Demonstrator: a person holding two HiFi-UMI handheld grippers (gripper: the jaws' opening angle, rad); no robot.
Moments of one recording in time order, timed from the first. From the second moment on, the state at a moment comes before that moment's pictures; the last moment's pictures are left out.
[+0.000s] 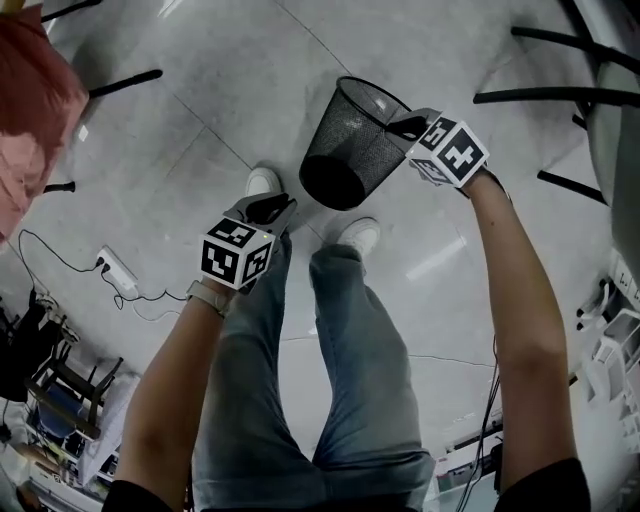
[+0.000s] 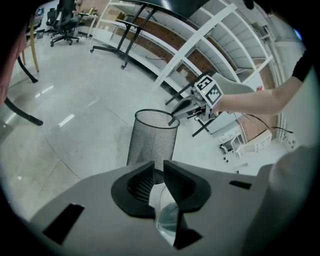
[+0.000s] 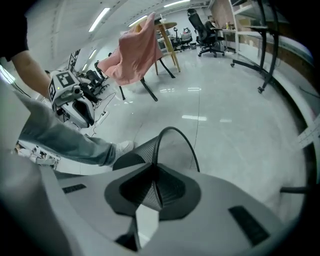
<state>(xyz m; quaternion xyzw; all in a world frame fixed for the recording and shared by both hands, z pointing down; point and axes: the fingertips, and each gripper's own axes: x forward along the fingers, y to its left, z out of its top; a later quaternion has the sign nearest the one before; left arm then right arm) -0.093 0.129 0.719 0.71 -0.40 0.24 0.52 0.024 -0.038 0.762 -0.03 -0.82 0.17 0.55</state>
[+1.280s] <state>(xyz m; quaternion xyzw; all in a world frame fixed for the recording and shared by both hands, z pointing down) -0.115 0.144 0.690 0.74 -0.38 0.25 0.50 0.004 0.023 0.767 0.11 -0.81 0.15 0.56</state>
